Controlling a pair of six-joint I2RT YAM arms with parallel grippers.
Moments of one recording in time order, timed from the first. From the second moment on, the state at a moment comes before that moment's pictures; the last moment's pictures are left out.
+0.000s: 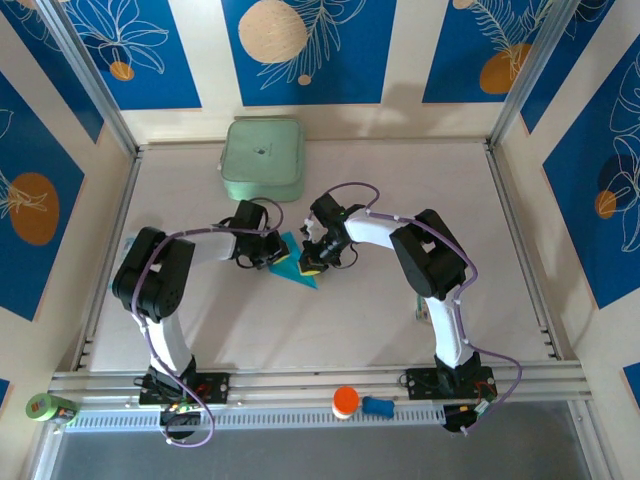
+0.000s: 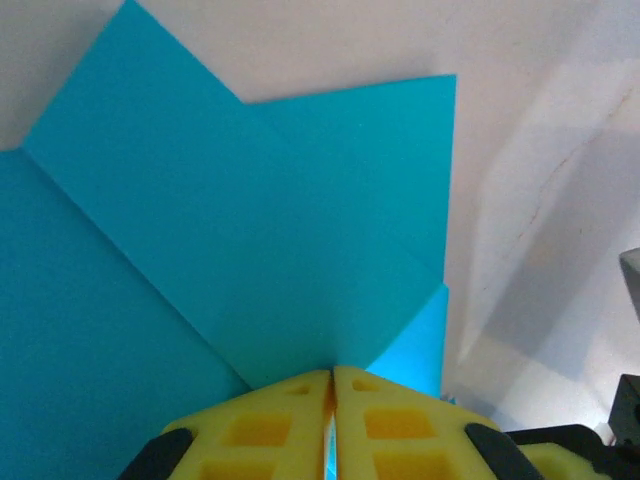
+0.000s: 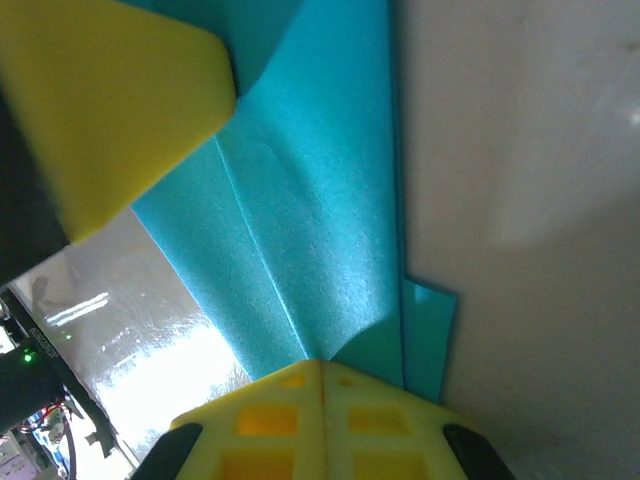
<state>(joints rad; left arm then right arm) -0.40 1.84 0.96 -0.16 0.42 -0.82 0.64 2.12 1.39 -0.59 -0.61 0.44</state>
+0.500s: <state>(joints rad) -0.40 1.84 0.98 -0.18 0.40 -0.82 0.64 2.14 1.53 -0.66 -0.60 0.43</state>
